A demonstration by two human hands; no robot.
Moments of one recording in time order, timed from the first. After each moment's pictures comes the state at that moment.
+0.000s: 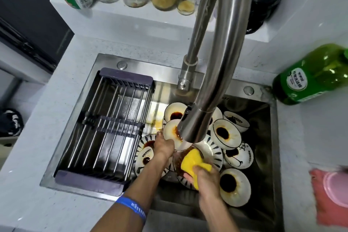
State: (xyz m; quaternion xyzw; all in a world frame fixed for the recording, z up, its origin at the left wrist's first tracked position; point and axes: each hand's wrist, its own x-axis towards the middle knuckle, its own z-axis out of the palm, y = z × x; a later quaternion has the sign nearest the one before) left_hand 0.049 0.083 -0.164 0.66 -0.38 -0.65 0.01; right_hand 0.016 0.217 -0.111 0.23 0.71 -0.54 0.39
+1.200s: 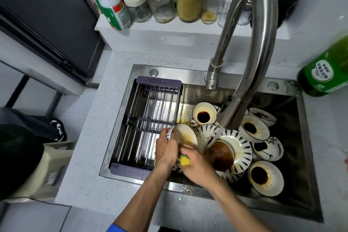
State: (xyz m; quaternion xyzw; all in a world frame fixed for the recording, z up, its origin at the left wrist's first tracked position) left_hand 0.148 0.060 -0.061 0.63 -0.55 -0.55 0.02; right_hand 0.077 0.156 -0.076 -0.44 0.74 -0.31 0.41
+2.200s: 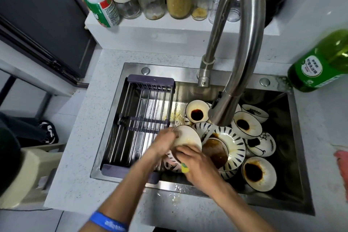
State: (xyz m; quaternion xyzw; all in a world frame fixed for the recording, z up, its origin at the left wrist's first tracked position) left_hand 0.128 0.052 -0.062 0.55 -0.53 -0.64 -0.06; right_hand 0.070 0.170 -0.076 -0.54 0.75 -0.27 0.27
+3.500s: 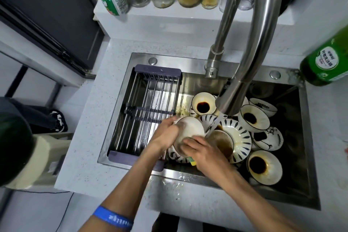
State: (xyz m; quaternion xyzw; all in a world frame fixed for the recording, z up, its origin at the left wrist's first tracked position) left_hand 0.143 0.064 -0.059 0.53 -0.54 -0.65 0.02; right_hand 0.064 0.180 -0.085 -0.66 0.70 -0.23 0.18
